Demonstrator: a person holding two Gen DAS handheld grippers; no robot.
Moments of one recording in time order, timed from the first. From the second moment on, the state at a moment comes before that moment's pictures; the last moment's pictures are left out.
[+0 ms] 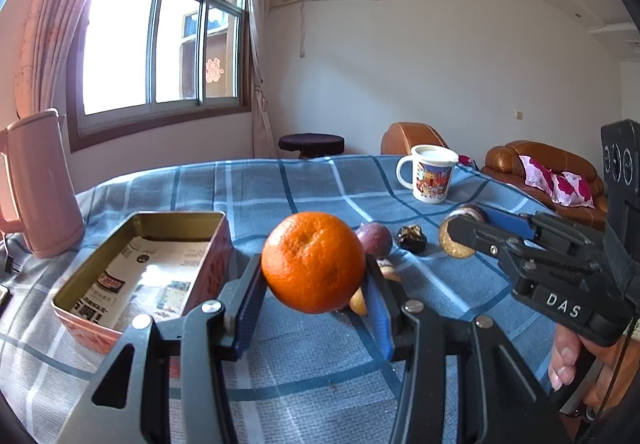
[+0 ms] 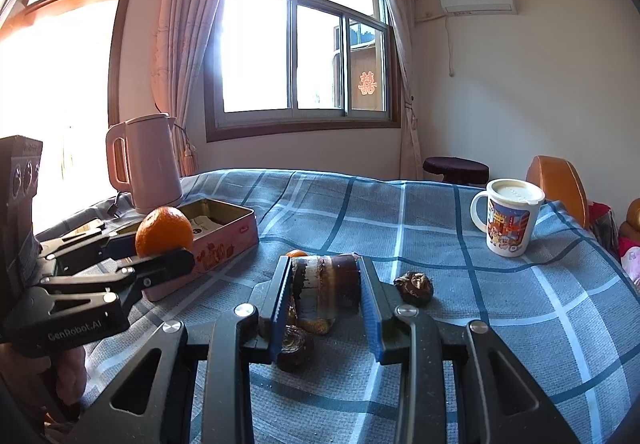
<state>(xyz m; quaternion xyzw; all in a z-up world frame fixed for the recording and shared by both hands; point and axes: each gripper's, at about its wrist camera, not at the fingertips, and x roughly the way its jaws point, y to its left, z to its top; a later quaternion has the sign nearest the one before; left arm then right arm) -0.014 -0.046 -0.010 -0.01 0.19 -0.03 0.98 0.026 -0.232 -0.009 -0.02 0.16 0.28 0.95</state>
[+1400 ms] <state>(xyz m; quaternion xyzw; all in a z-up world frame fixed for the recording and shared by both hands) 0.023 0.048 -0.013 -0.02 0.25 0.05 0.97 0.071 -0.121 0.017 -0.07 0.21 0.37 0.90</state>
